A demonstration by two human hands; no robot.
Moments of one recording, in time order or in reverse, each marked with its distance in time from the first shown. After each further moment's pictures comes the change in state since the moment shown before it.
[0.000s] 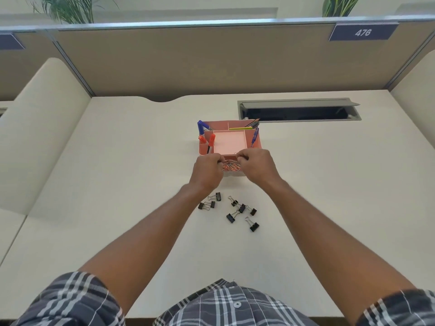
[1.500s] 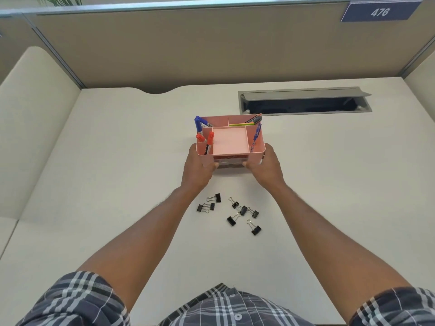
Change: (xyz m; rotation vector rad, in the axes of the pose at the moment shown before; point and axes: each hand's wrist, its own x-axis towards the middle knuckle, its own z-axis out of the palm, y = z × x) left_hand 0.021 -0.037 0.008 -0.382 -0.004 -0.257; right_hand 0.021 0.048 0.020 0.447 0.037 0.275
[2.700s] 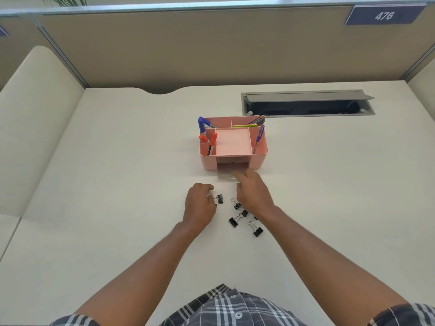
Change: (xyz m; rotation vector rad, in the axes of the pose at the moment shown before) left_hand -0.058 -0.065 0.017 0.424 -0.010 0.050; right_hand -0.036 0.041 0.050 -0.609 -0.087 -0.415
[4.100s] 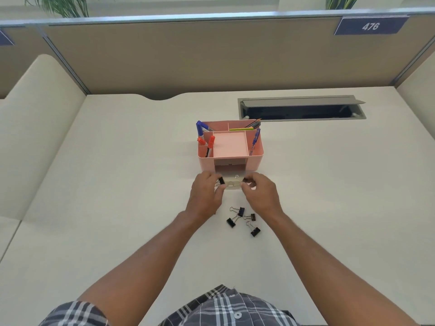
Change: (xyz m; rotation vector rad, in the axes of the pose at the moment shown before) left_hand 0.011 0.027 -0.010 0.027 0.093 0.318; right_hand -0.021 0.002 -0.032 0.421 0.111 0.279
